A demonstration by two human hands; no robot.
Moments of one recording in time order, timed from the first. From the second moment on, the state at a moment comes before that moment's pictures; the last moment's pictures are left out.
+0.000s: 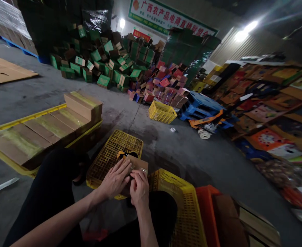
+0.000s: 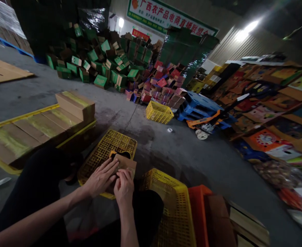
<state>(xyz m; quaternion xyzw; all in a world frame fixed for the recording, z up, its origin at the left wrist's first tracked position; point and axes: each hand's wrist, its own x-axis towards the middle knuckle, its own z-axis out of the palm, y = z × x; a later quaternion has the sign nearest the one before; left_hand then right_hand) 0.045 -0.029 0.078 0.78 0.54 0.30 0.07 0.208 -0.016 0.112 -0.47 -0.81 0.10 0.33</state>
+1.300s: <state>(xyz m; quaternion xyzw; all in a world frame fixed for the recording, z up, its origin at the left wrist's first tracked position) 0.046 -0.074 0.090 0.80 0.53 0.26 0.09 0.206 -0.043 0.109 -0.49 -0.83 0.05 0.27</state>
